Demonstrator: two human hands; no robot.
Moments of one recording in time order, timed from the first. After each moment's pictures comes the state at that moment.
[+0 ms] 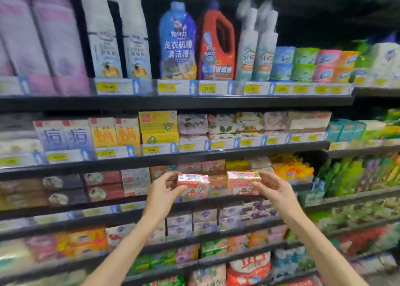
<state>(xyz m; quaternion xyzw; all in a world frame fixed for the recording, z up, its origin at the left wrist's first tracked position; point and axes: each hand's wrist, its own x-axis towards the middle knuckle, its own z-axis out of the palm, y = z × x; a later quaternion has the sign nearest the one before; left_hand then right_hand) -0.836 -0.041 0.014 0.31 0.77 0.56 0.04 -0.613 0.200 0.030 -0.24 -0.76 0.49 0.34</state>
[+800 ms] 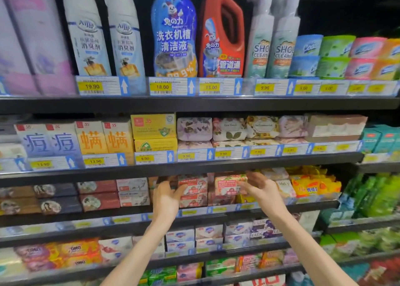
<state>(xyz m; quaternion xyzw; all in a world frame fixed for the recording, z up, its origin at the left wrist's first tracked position) -0.880 0.027 -0.021 0.19 0.83 0.52 -0.05 -0.711 0.252 0.002 -0.22 -0.78 0.50 0.30</state>
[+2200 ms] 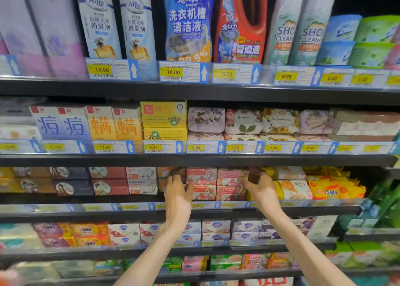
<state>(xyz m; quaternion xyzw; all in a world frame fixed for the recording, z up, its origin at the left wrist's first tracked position) -0.866 0.041 -0.048 0.18 0.84 0.49 -0.14 -0.761 0.249 -0.017 -0.31 -0.79 0.45 0.28</state>
